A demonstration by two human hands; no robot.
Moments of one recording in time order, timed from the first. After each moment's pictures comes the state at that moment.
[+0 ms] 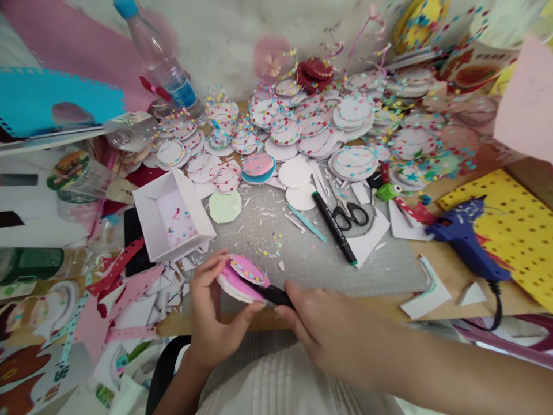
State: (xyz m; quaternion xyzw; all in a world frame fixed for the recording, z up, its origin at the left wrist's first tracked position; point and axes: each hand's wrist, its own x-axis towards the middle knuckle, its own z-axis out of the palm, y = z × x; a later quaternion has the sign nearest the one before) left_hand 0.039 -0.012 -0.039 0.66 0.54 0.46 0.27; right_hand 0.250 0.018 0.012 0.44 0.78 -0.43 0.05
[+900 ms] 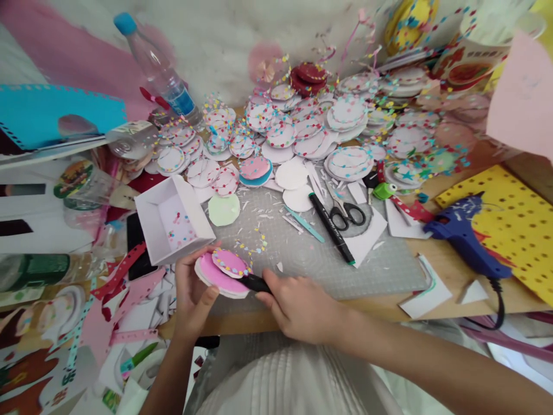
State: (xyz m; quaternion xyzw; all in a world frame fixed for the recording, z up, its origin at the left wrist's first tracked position) left_hand 0.005 0.009 -0.050 0.54 0.51 0.53 0.41; right_hand 0.220 0.029 -0.029 0.41 0.80 -0.43 0.03
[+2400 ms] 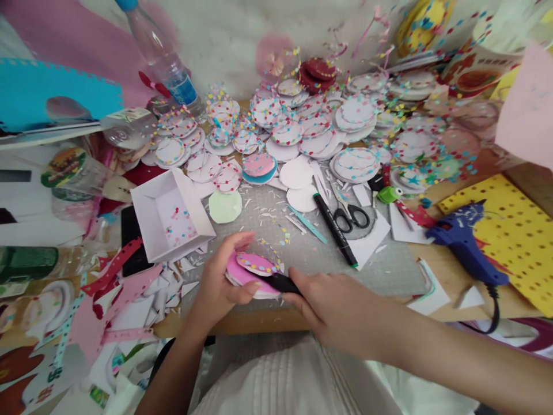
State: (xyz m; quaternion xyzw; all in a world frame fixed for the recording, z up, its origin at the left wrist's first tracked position) left_hand 0.033 0.042 -0.024 0.63 0.55 0.32 0.45; right_hand 0.256 0.041 0.008 0.42 0.80 -0.41 0.11
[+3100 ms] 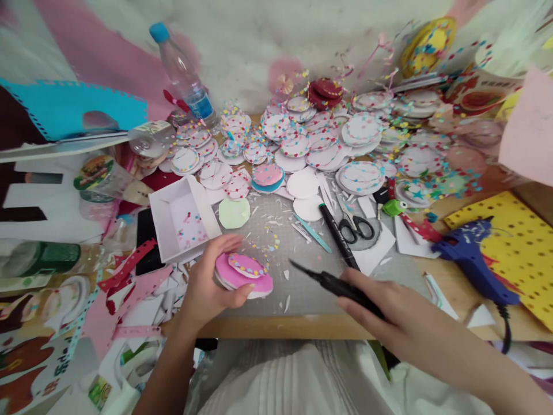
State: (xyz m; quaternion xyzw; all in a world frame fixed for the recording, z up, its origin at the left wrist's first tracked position) left_hand 0.010 0.036 -0.017 0.65 0.58 0.33 0.36; right_hand 0.334 0.019 -0.013 0.53 0.78 -0.33 -0.01
